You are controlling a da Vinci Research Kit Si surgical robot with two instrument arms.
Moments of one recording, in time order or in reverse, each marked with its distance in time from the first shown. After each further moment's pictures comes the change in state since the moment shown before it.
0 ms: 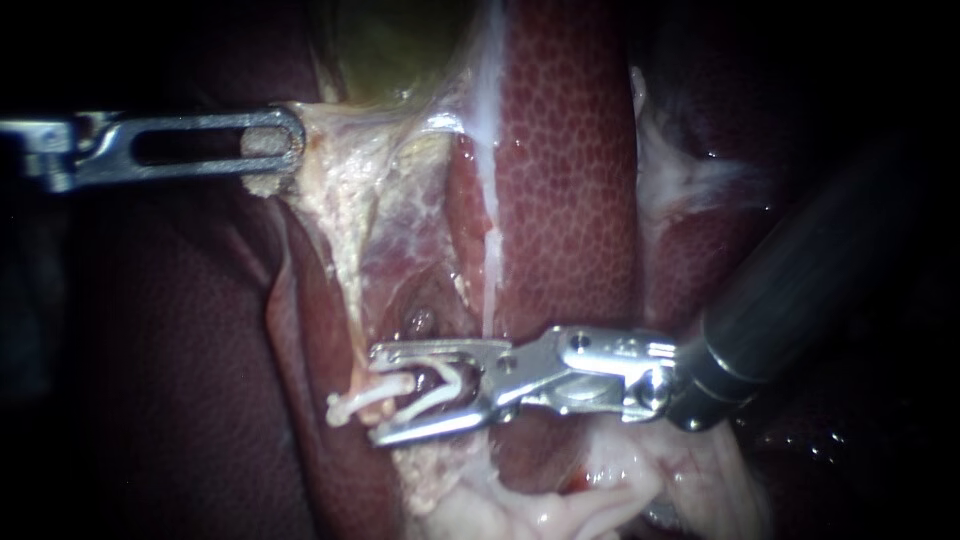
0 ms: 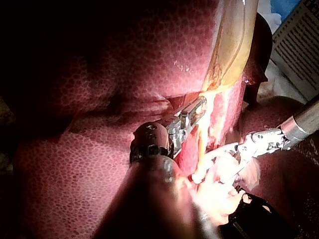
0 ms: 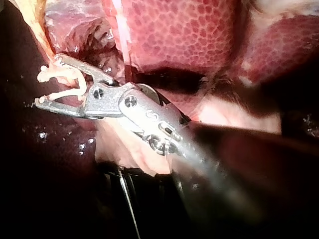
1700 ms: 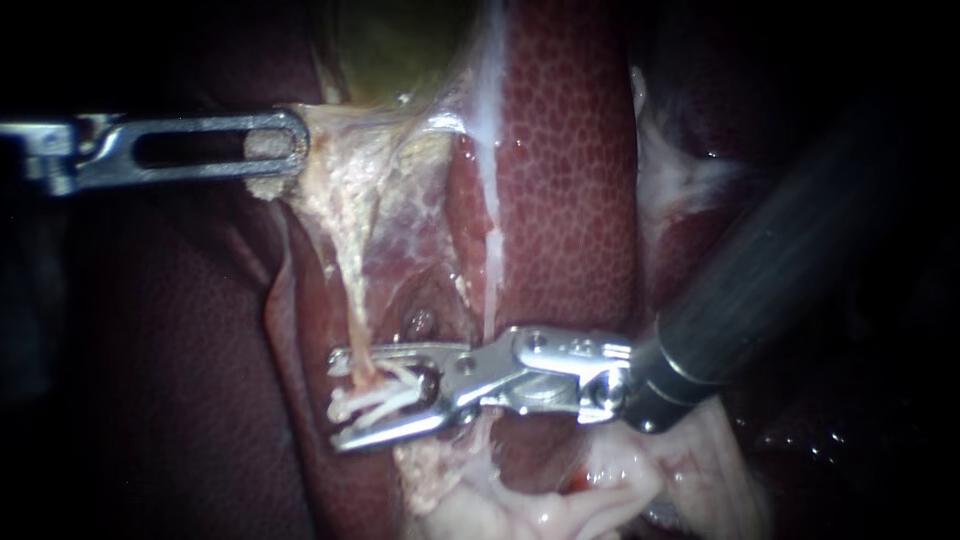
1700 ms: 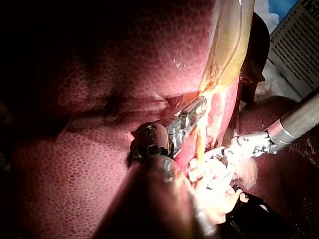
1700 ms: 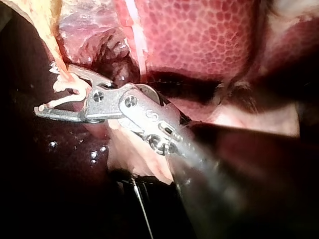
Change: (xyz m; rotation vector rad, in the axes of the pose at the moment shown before) right arm -0.002 0.001 0.005 0.064 -0.009 0.013; left arm 0.000 -0.001 0.000 -0.005 -0.004 -0.003
